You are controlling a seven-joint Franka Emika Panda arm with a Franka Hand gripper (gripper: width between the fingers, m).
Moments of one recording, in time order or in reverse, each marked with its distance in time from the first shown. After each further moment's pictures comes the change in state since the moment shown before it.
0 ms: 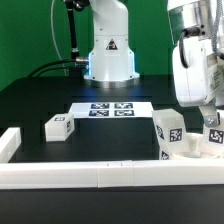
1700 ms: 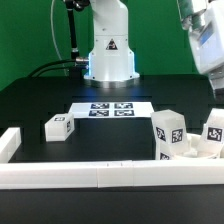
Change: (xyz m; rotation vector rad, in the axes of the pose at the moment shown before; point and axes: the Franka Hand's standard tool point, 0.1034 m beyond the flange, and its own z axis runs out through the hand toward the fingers) arm -0.020 -0.005 -0.028 0.159 -0.008 -0.644
